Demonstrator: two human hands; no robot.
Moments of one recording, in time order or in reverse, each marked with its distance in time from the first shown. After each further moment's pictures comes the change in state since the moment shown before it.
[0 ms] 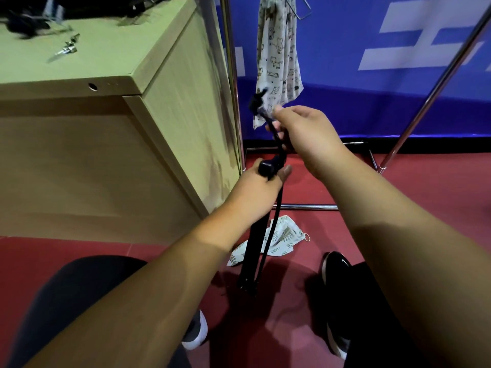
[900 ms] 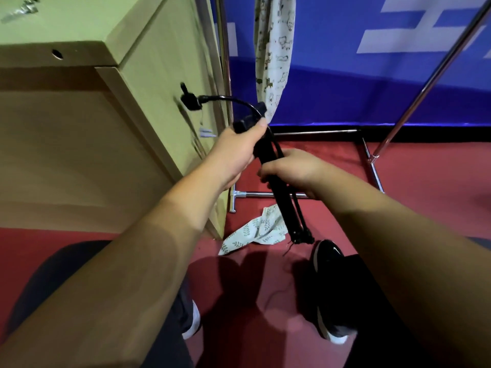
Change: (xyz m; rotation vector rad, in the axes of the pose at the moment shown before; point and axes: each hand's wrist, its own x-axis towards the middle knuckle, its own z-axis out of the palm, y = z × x) left_hand 0.036 0.019 -0.026 -0.663 -0.059 -0.136; right_hand -0.009 0.070 0.005 -0.334 -0.296 0.304
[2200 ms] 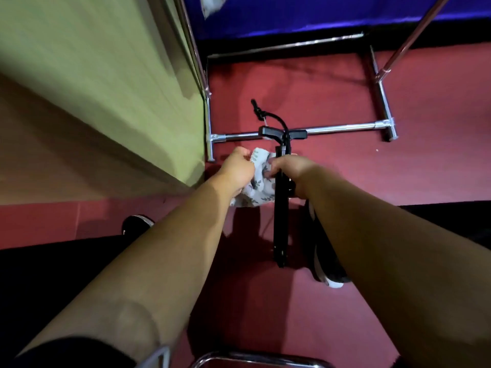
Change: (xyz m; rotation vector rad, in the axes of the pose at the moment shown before) left_hand 0.074 -0.262 -0.008 0.640 -0.072 -0.457; right_hand 0.084 0.197 0.048 0.366 0.036 0.621
